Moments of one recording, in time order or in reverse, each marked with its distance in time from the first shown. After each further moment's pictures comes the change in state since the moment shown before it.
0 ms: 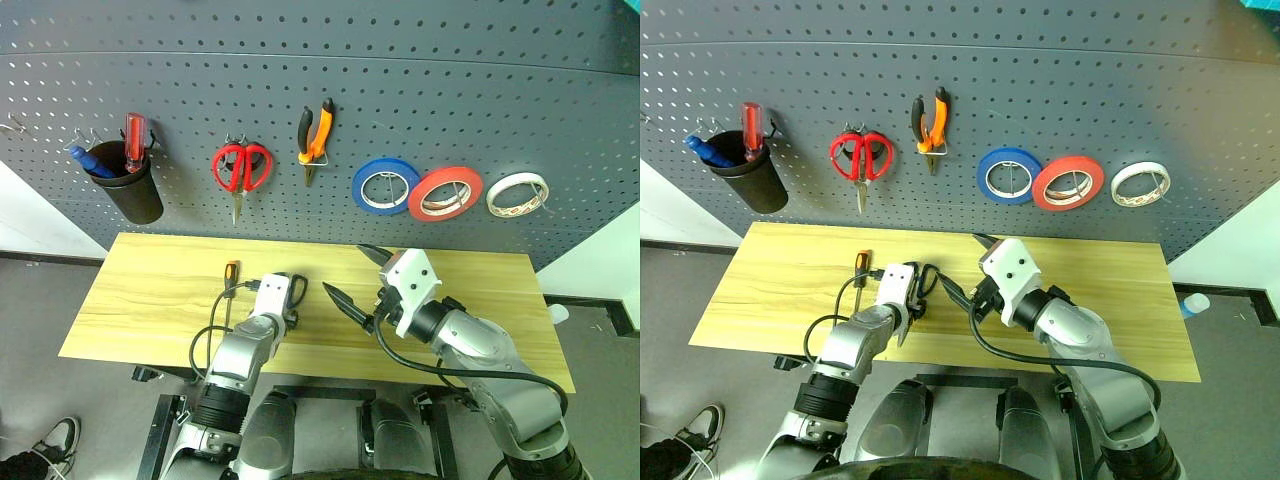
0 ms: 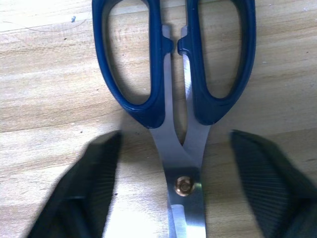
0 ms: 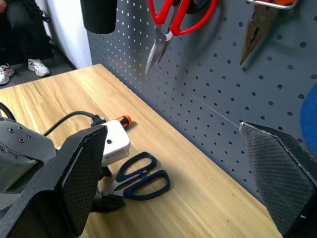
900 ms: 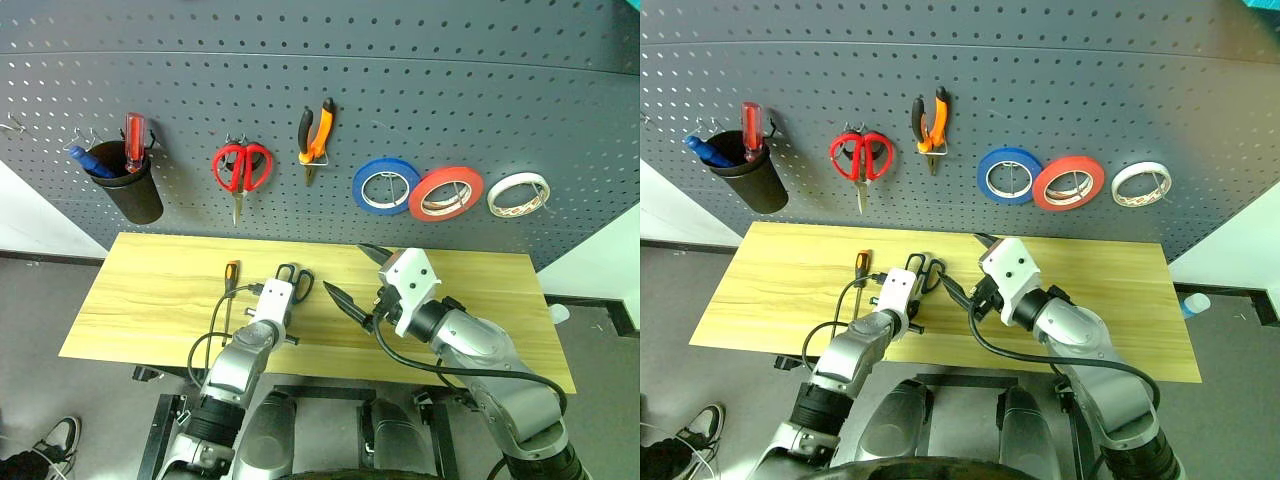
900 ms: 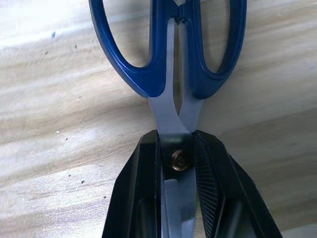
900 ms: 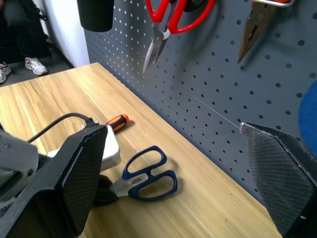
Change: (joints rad) left arm 0.098 0.054 -0.068 -0.054 0.020 -0.180 -0.078; right arm -0.003 0.001 0.004 -0.001 -0.003 0.004 -0.012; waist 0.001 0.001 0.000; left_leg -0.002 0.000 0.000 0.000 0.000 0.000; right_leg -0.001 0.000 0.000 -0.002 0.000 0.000
